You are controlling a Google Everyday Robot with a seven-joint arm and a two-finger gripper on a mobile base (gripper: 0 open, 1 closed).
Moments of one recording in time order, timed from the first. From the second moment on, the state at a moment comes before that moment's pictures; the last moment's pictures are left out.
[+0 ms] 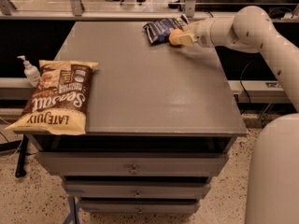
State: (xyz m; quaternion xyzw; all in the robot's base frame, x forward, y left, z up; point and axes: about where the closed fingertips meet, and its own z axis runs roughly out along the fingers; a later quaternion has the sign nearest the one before) arm 0.837 -0.135 0.875 -0.39 0.72 0.13 0.55
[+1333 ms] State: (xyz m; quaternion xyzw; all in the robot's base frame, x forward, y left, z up) arm 0.828 -0.144 0.860 -0.37 0.73 0.14 0.55
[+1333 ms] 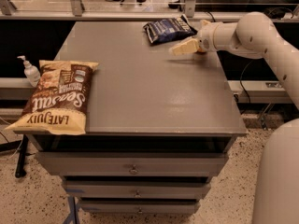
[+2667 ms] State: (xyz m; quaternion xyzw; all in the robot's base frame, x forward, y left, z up) arm 0.826 -0.149 0.864 -0.37 0.73 0.15 0.55
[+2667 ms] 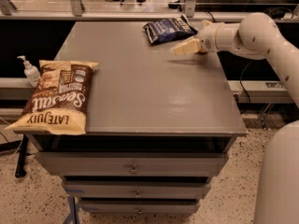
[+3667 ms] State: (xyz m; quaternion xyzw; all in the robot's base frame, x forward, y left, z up) arm 0.832 -0.107 0.898 -0.38 0.69 0.20 0.58
